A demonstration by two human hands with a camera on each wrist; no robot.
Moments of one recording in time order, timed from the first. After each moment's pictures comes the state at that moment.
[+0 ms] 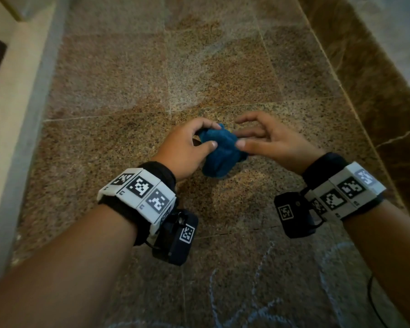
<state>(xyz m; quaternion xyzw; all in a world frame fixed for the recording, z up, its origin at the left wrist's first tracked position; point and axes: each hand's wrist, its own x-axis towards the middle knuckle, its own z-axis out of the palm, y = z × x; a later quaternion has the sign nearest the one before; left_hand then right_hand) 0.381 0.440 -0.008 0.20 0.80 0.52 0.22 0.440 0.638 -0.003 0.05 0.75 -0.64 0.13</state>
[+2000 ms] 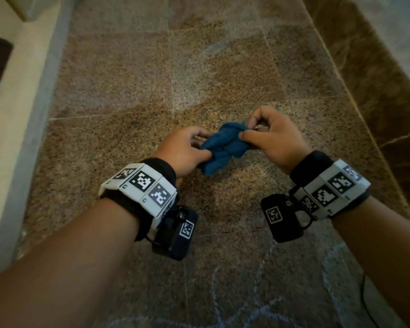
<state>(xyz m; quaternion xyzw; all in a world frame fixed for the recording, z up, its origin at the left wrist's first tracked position) 0.380 0.435 -0.004 0.13 0.85 0.43 0.29 0.432 0.615 -0.005 0.14 0.75 -0.64 -0.01</state>
